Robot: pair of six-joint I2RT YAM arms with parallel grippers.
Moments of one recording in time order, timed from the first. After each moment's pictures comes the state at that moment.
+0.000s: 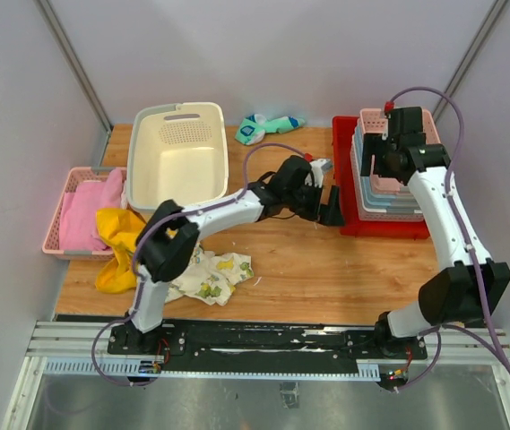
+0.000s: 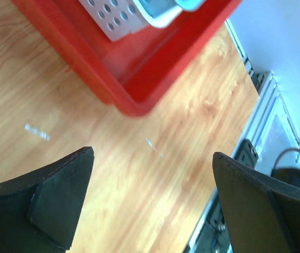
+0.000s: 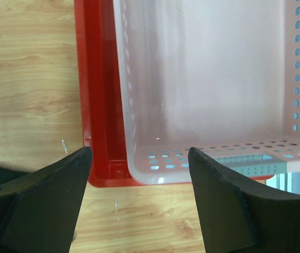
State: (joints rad) left arm -0.86 2.14 1.66 -0.08 0.41 -0.55; right arm 0.13 1.44 1.52 -0.86 0.19 0.10
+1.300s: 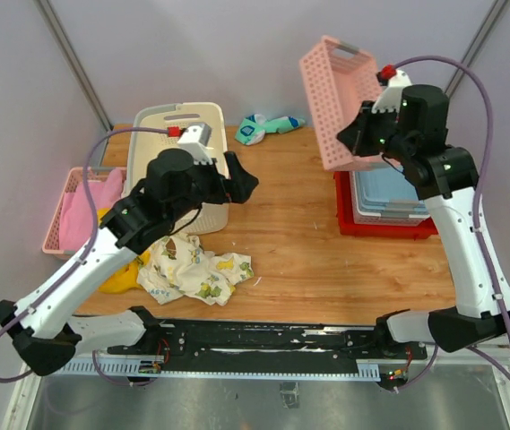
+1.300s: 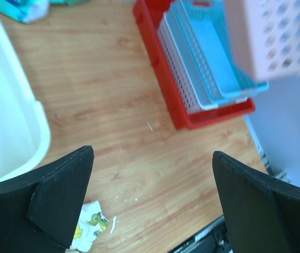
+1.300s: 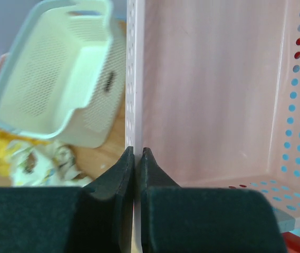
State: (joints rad) left arm -0.76 1.14 1.31 -0.48 -0.15 -0.53; right arm 0.26 1.33 1.79 -0.82 -0.17 0.20
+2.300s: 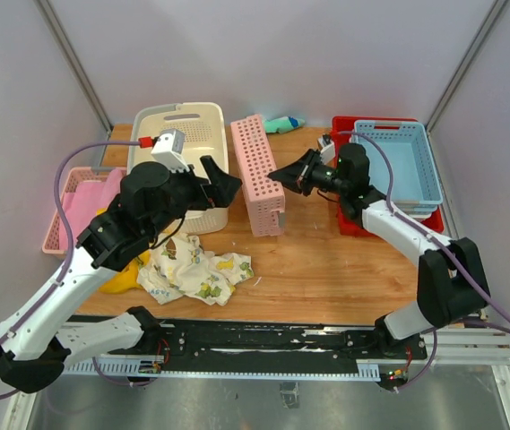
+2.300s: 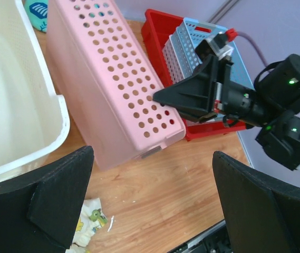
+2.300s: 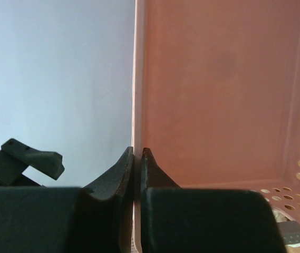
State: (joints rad) left arm -0.75 0.97 1.26 -0.51 -0.26 -0.59; right arm 0.41 1.47 1.01 0.28 -0.64 1.20
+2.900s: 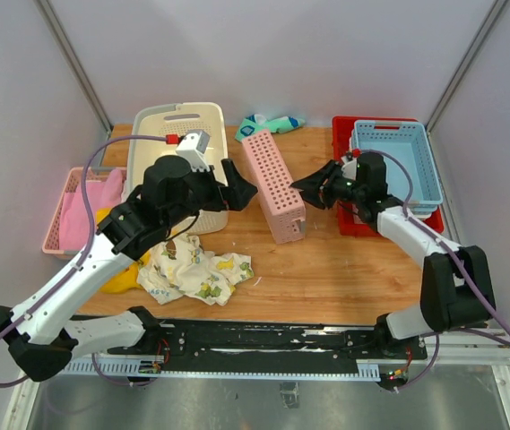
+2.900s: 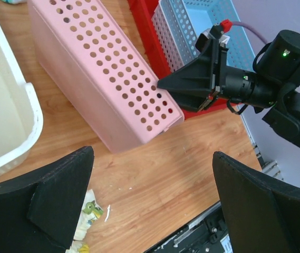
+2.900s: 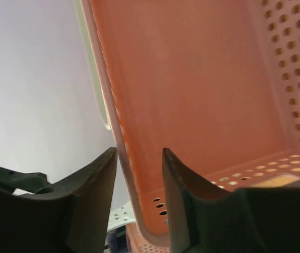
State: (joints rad) left arm -0.75 1.06 1.26 -0.50 -0.14 -0.58; right arm 0.27 1.45 0.89 0.18 -0.69 1.25
